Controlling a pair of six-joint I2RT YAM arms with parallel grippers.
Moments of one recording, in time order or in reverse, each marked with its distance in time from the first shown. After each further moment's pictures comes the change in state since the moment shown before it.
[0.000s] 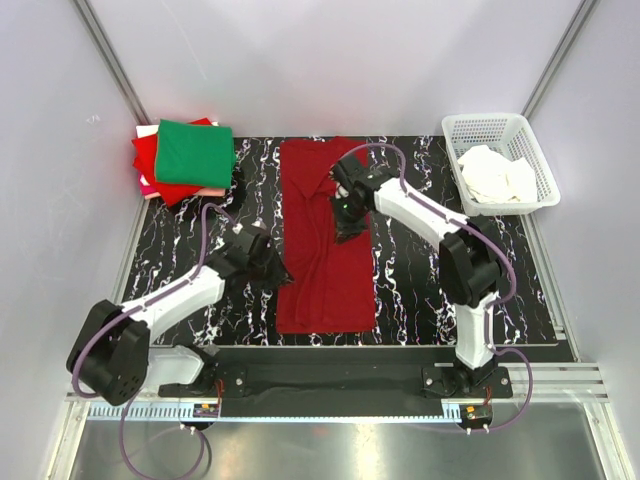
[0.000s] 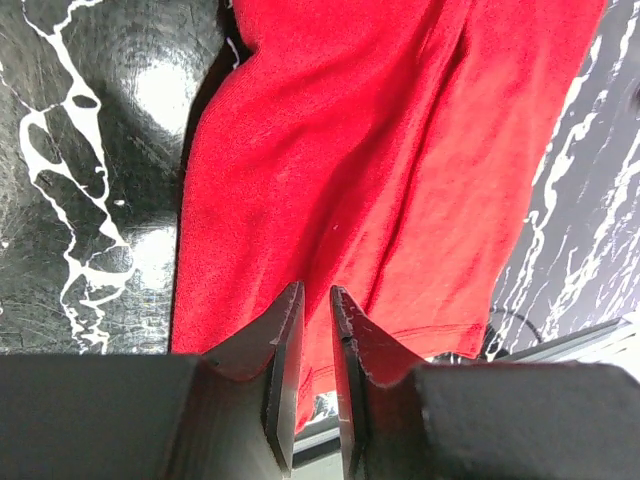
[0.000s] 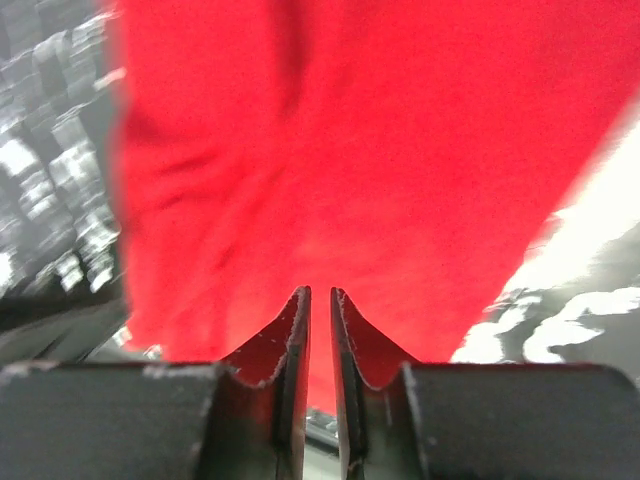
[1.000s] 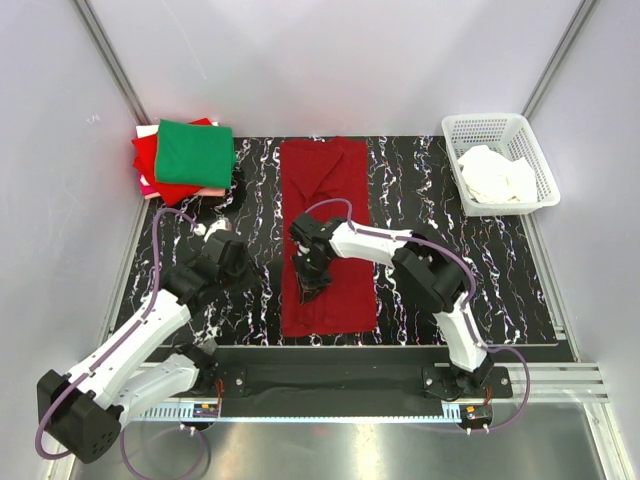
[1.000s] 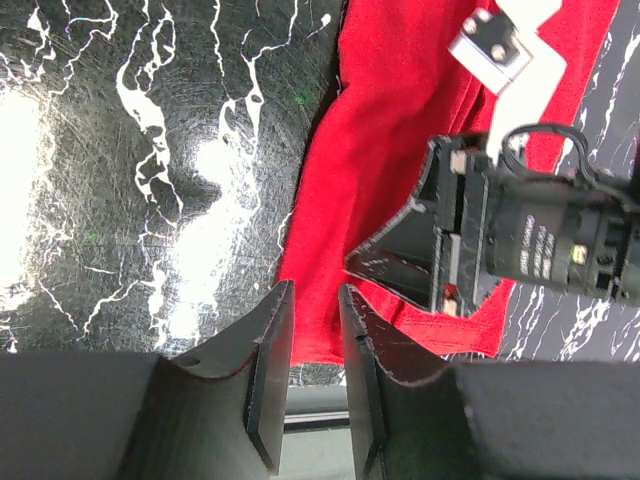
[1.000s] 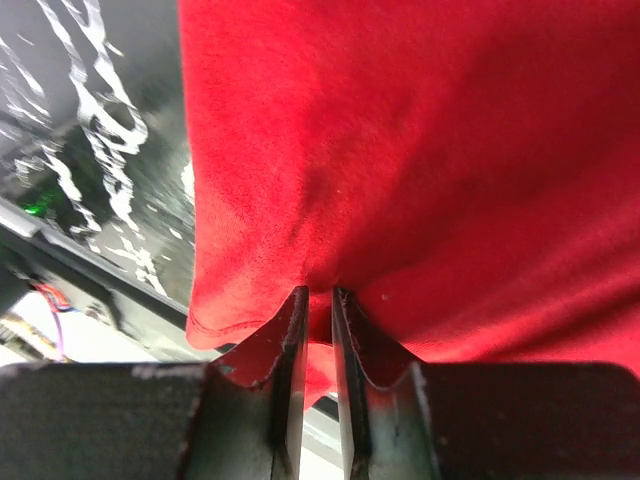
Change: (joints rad) left arm 0.009 -0.354 0.079 -0.393 -0.230 0.002; right arm 0.286 0.132 -0.158 0.187 -0.216 0.175
